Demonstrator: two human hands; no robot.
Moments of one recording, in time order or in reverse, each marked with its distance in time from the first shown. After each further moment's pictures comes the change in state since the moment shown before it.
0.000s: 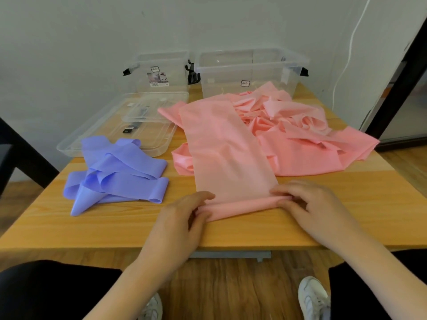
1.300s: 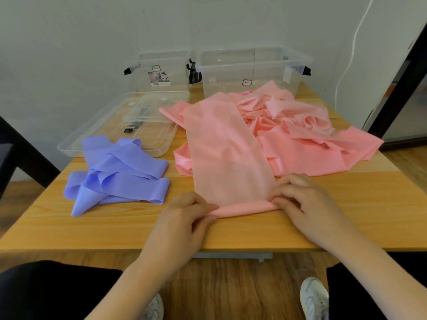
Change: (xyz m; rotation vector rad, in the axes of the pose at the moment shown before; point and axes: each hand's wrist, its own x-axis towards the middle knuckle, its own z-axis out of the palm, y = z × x) left_hand 0.002 -0.003 0.000 0.072 -0.093 0.036; right_hand 0.008 -0.004 0.009 -0.028 -0.004 -0.032
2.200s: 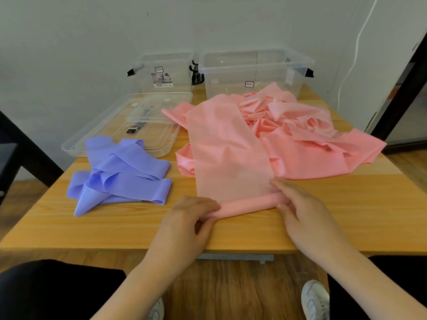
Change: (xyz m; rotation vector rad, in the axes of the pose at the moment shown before) left_hand -0.001 0.003 0.005 -0.033 0.052 -0.021; right_hand -0.010 -0.018 0.011 0.094 0.029 0.199
